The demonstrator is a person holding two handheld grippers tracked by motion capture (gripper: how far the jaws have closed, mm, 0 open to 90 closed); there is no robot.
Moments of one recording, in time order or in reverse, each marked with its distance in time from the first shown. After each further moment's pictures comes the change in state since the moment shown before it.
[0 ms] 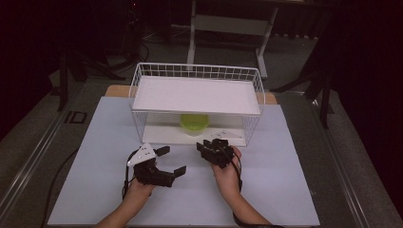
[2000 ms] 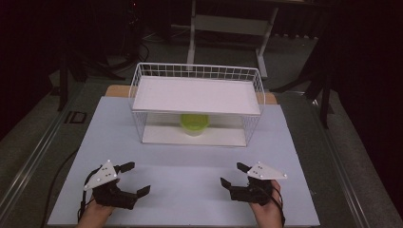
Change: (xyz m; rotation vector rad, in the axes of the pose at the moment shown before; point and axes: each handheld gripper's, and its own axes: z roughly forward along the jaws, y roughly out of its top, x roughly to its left) left arm 0.010 -0.032 -0.100 0.086 0.093 0.082; right arm -0.021 -0.062 -0.122 -0.077 0.079 -0.197
